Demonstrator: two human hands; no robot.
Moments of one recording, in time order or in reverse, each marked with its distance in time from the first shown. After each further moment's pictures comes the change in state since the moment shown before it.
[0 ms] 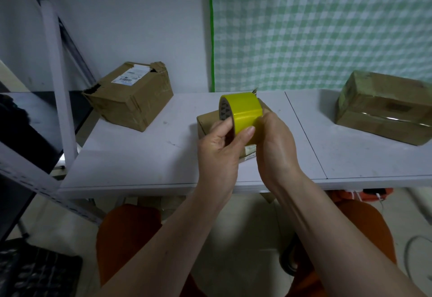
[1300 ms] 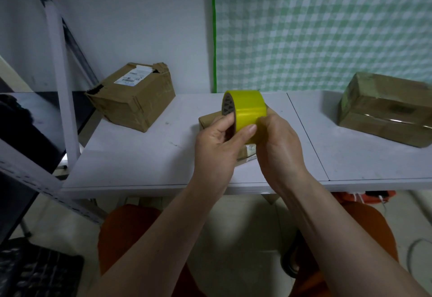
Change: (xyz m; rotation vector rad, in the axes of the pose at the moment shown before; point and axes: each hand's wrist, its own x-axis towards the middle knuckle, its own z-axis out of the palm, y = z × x) left_hand 0.007 0.014 -0.006 0.034 -0.096 -0.003; right_hand -0.003 -0.005 -0.004 -0.012 -0.115 -0.116
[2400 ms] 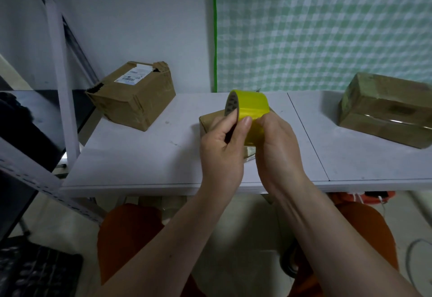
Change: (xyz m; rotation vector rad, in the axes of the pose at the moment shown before) left_hand -0.005 -0.007 0.008 0.213 0.171 0.087; right_hand -0.009 -0.006 0.008 0.117 0.049 0.023
